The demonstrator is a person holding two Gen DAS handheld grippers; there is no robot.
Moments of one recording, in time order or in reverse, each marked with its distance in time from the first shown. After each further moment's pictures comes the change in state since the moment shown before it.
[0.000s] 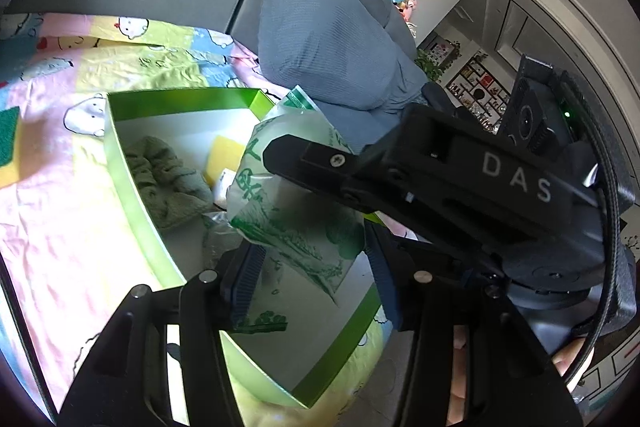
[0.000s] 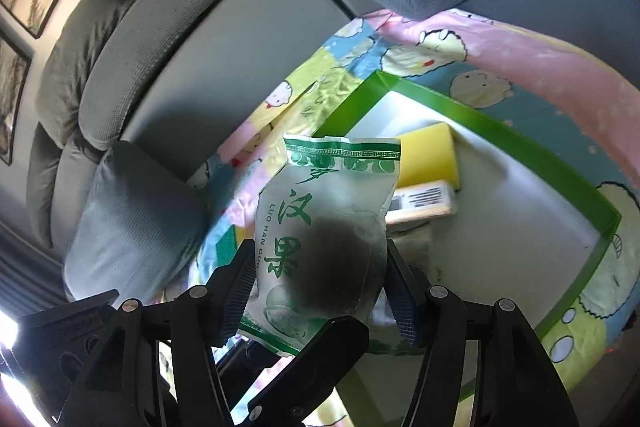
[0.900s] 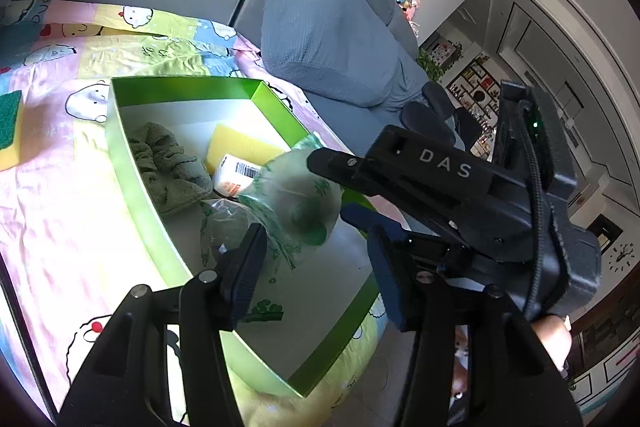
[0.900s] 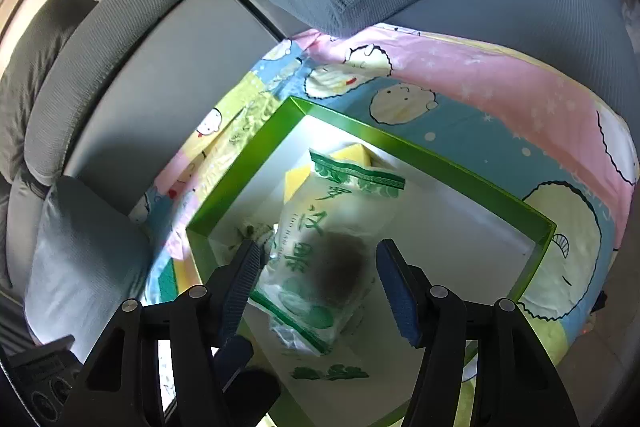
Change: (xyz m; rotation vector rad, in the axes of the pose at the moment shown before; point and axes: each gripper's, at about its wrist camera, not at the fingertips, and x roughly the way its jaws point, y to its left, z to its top) left arm -0.012 0.003 -0.008 -0.023 -0.002 0.001; right arm -0.006 -0.028 0.012 0.077 -0.083 -0.195
